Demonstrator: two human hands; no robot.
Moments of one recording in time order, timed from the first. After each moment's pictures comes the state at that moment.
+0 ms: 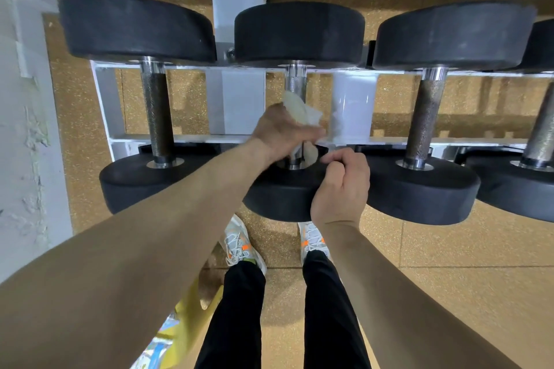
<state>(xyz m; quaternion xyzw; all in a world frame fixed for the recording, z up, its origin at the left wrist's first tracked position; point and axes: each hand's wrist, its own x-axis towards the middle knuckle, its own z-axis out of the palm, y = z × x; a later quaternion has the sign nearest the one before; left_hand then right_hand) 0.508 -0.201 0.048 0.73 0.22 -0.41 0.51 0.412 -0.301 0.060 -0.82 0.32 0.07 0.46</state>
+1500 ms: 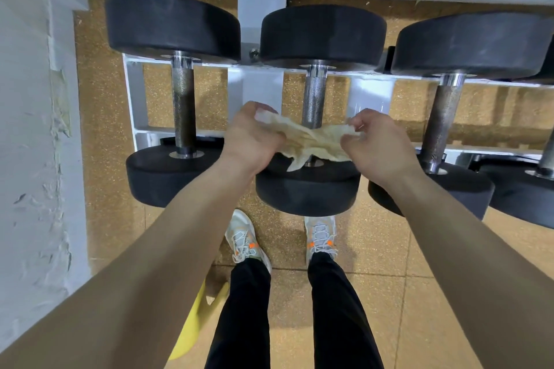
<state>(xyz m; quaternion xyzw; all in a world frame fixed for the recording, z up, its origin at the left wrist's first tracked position) 0.484 -0.149 0.088 0.75 0.33 -0.29 0.50 0.486 -0.347 0.084 -0.89 0.15 0.31 0.30</state>
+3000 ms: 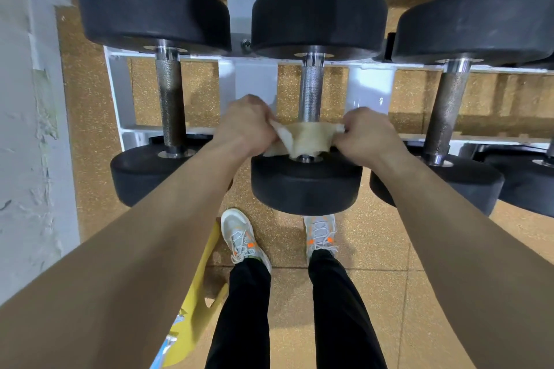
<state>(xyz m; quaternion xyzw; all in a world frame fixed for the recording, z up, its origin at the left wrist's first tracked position) 0.506 -0.142 0.044 0.91 0.08 -0.37 0.18 0.498 -0.342 0.047 -0.90 0.09 0.37 0.21</state>
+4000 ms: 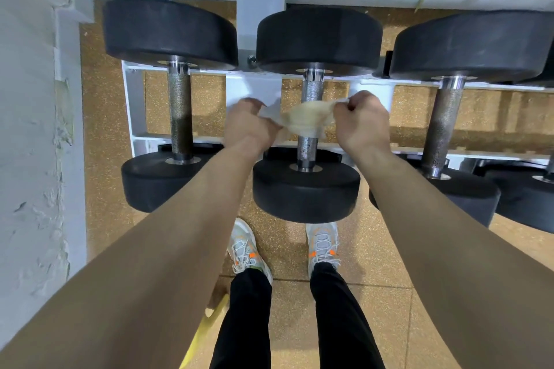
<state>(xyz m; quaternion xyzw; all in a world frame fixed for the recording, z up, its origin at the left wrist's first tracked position) 0.511 -0.156 0.040 0.84 0.32 -0.26 0.35 0.517 -0.321 0.054 -0.86 0.25 0.22 0.37</state>
